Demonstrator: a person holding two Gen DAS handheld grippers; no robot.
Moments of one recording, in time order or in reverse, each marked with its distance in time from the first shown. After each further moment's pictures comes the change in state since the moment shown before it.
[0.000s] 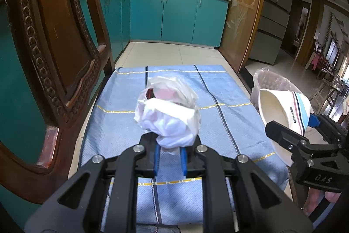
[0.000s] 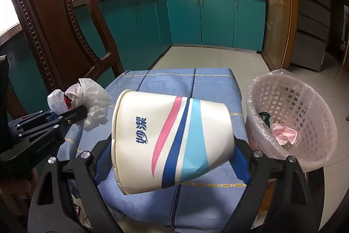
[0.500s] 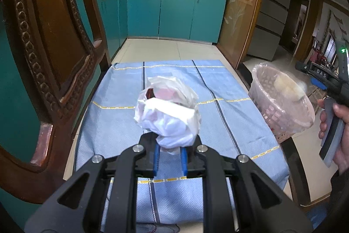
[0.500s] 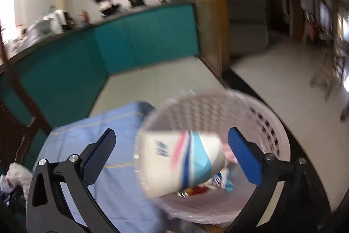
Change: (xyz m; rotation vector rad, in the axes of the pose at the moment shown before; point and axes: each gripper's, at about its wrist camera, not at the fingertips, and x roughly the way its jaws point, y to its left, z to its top) left arm 0.009 0.000 -0.003 0.012 0.033 -0.017; right arm 0.002 -0.172 0.040 0.359 -0.108 -0.323
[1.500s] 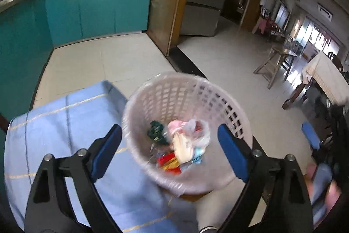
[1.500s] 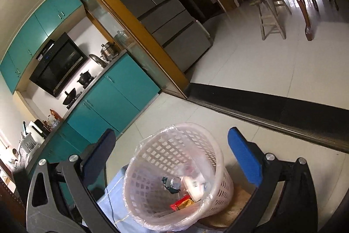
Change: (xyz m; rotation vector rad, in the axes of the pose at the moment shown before) left arm 0.072 -0.244 0.103 0.229 0.105 -0.329; right arm -0.097 -0.143 -0.006 0.585 -0.285 -0.065
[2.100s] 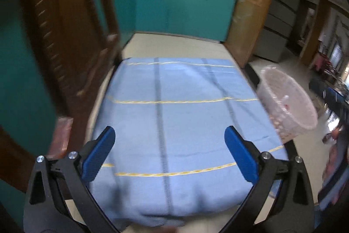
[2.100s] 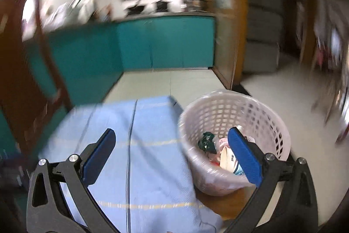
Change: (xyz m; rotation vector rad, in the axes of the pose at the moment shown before) left arm -0.152 0.208 -0.170 -0.294 -0.080 0.370; right arm -0.030 0.174 -0.180 -0.844 0.213 0.169
